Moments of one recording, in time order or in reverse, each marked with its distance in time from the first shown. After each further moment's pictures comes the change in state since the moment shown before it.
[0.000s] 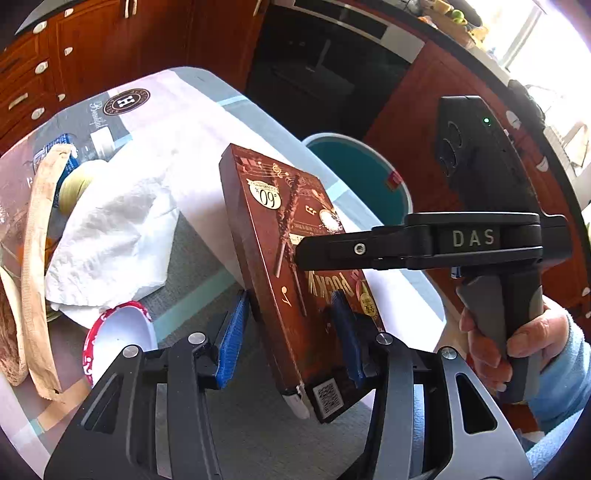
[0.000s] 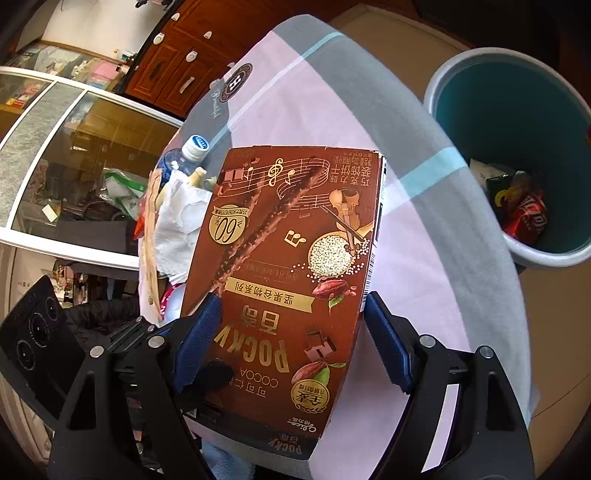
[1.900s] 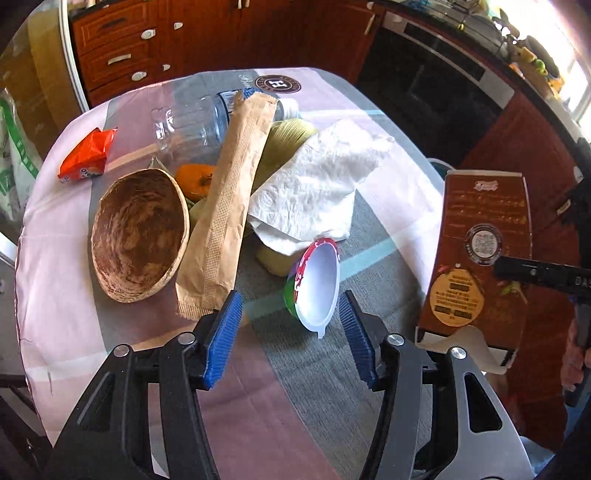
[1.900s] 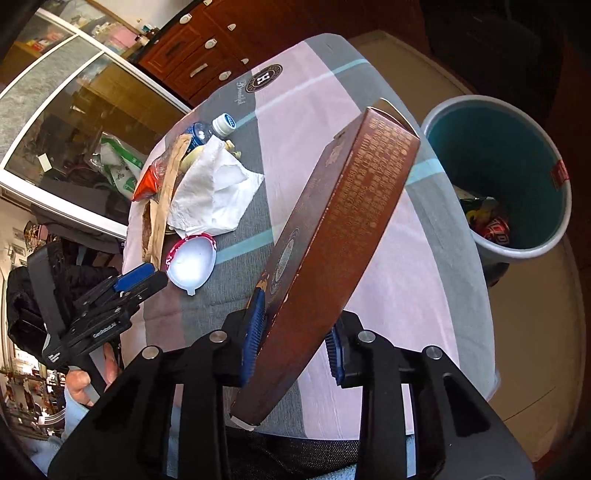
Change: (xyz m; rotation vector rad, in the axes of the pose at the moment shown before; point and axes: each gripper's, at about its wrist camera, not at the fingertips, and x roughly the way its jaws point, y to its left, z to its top) left arm -0.046 0.066 -0.056 -0.218 -0.042 0.262; right arm -0.044 0.037 -0.040 -0.163 -0.062 -0.154
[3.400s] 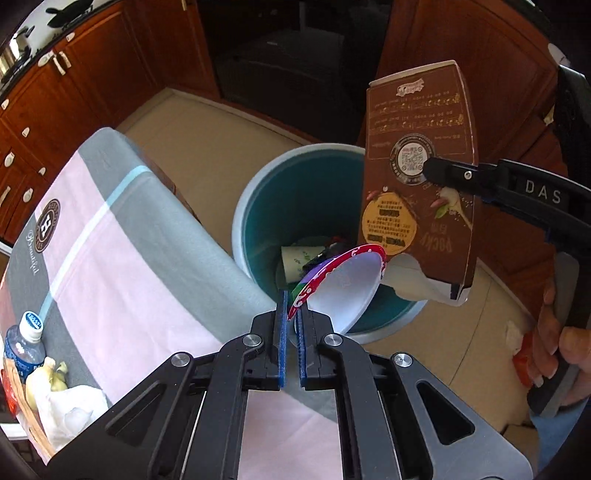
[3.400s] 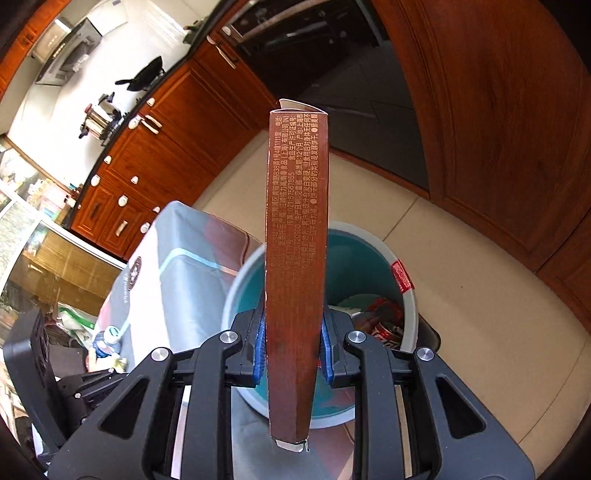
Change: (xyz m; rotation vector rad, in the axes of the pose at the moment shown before) left arm 0.139 -0.273 0.135 0.470 0.144 -0.035; right arm -0.064 -0.231 0.082 0.369 -0.404 -0.132
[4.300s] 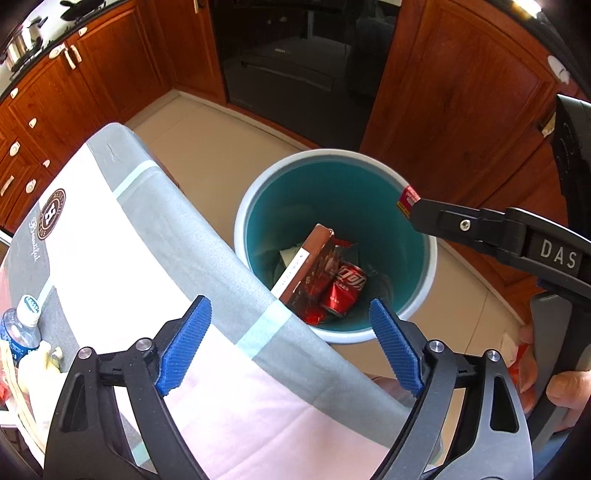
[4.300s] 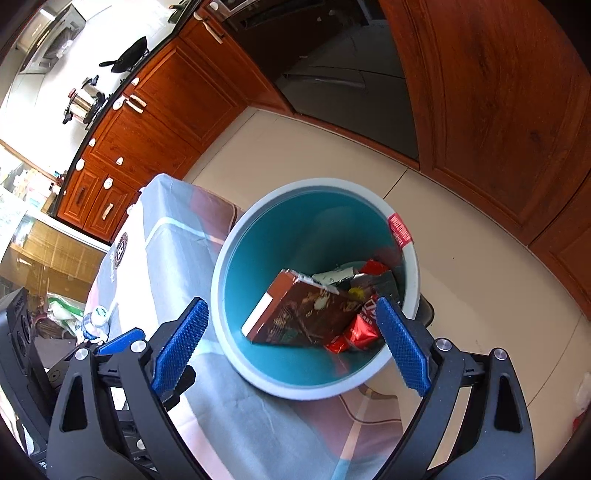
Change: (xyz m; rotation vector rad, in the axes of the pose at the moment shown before) left arm -0.021 0.008 -0.022 -0.044 -0.058 -0.001; right arm 0.009 0.010 -0.023 0.015 0.085 -0.048
